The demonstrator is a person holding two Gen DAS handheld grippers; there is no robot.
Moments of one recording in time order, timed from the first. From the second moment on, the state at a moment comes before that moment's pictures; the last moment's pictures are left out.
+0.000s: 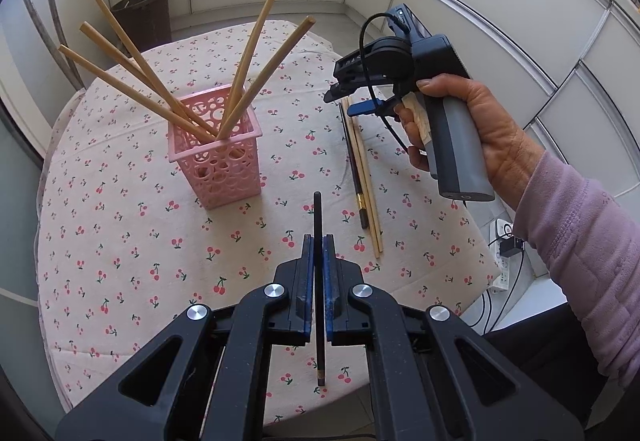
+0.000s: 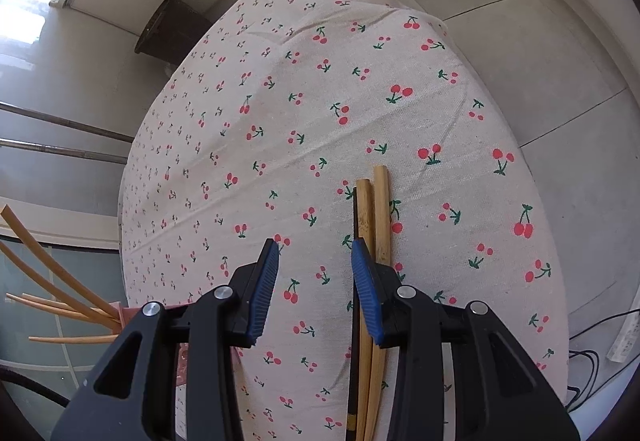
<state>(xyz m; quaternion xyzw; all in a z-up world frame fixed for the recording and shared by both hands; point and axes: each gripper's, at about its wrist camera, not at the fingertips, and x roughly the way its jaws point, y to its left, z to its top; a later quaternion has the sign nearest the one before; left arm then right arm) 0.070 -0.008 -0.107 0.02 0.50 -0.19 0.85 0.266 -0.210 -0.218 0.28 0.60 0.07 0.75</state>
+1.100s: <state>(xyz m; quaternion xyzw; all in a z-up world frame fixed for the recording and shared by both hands) 0.050 0.037 -0.059 -0.01 0.42 -0.16 0.89 0.177 -0.196 -0.131 0.19 0.51 0.06 0.84</state>
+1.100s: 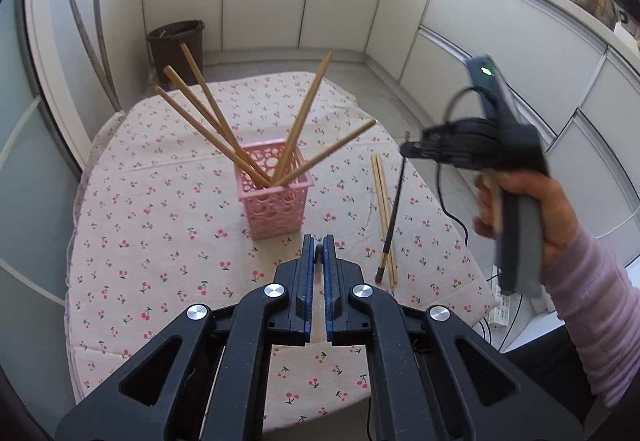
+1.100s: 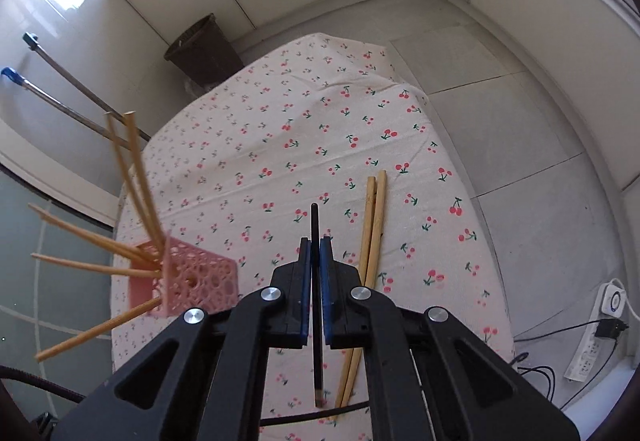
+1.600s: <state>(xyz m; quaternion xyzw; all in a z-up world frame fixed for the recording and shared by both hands) 0.041 0.084 -0.019 -0.06 0.37 -0.10 0.92 0.078 -0.181 -0.005 0.16 0.37 0.11 0.91</state>
